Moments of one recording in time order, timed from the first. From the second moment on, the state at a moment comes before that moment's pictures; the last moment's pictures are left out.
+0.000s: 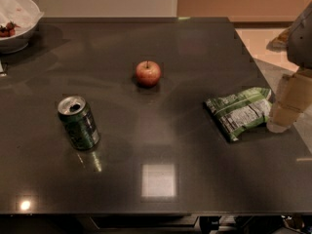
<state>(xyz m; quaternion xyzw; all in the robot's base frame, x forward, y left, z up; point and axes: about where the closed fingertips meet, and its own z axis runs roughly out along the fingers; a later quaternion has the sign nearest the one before) 0.438 -0.217 0.976 -0.60 0.78 -0.03 0.16</state>
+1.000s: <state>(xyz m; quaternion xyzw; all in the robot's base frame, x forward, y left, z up) 0.456 -0.231 0.955 -0.62 0.77 -0.03 0.15</state>
